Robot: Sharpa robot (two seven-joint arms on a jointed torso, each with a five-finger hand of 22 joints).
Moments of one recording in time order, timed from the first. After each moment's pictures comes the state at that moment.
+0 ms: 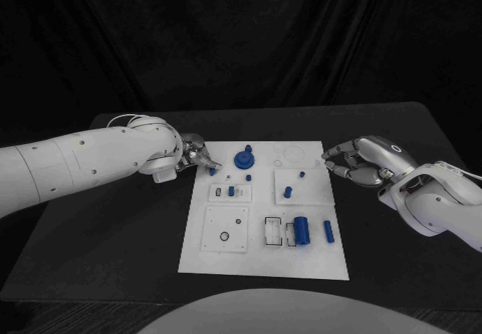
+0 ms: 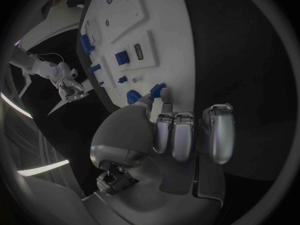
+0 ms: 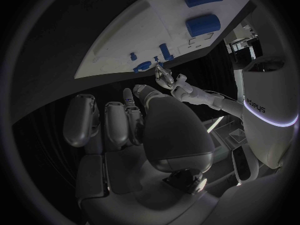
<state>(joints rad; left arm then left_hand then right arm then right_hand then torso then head) 1.33 -0.76 -0.21 1.31 -0.98 0.11 -0.41 1.11 0.08 0.04 0.18 0.26 0.96 0.03 0.36 1.22 1.47 -0.03 1.57 1.31 1.47 -0.08 1.57 1.31 0.04 1.46 0.04 1.44 1.31 1.20 -1.02 -0.21 1.61 -1.42 -0.61 0.14 1.36 -0.02 0.27 0.18 0.46 0.94 0.11 0.13 0.14 1.45 0.02 1.36 1.30 1.47 -0.06 1.28 1.10 0.06 1.47 0.05 1.18 1.31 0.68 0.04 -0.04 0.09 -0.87</state>
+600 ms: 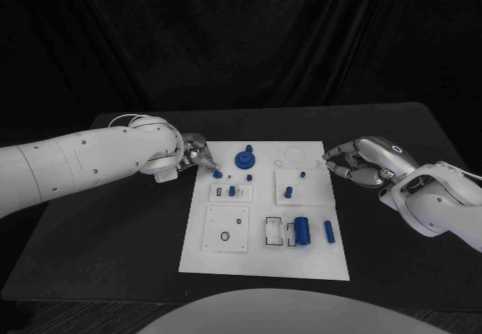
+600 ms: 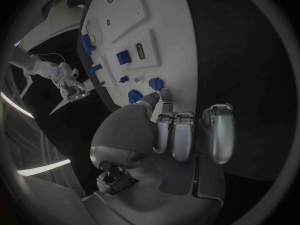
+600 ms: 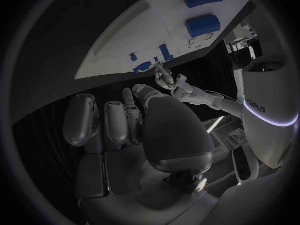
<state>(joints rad) 1.33 -0.76 -0.21 1.32 -0.99 0.11 -0.40 1.16 0.06 0.14 0.11 0.34 0.96 0.03 0.33 1.20 1.47 -0.03 1.57 1.31 1.47 -0.08 1.57 1.31 0.04 1.46 0.04 1.44 1.31 1.20 -1.02 -0.21 1.61 -1.42 -0.61 0.14 1.37 -0.02 0.28 0.18 0.46 0.94 0.11 0.13 0.14 1.45 0.02 1.35 1.30 1.47 -0.06 1.28 1.09 0.06 1.47 0.05 1.18 1.31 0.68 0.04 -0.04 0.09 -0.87</state>
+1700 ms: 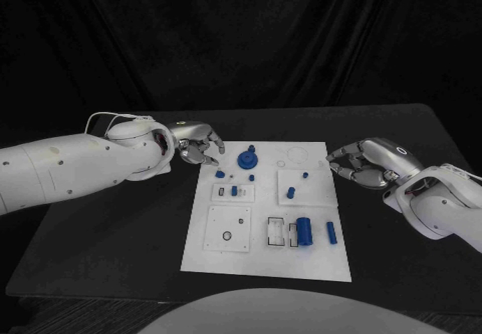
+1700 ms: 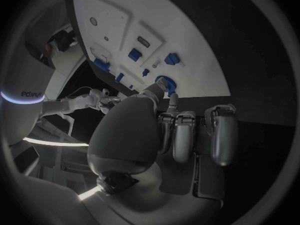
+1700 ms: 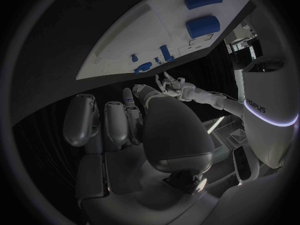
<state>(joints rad) 1.33 -0.90 -0.21 1.44 -1.40 -0.14 0.07 1.39 -0.08 0.24 0.06 0.07 0.78 0.10 0.07 0.58 1.47 0.02 1.55 1.31 1.47 -0.04 1.57 1.31 0.04 1.46 0.08 1.44 1.31 1.20 -1.02 -0.21 1.60 -1.42 -0.60 0.14 1.37 -0.02 0.28 0.18 0.46 0.94 0.11 0.13 0.14 1.45 0.02 1.34 1.30 1.47 -0.06 1.28 1.09 0.06 1.47 0.05 1.18 1.31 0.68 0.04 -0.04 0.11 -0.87</state>
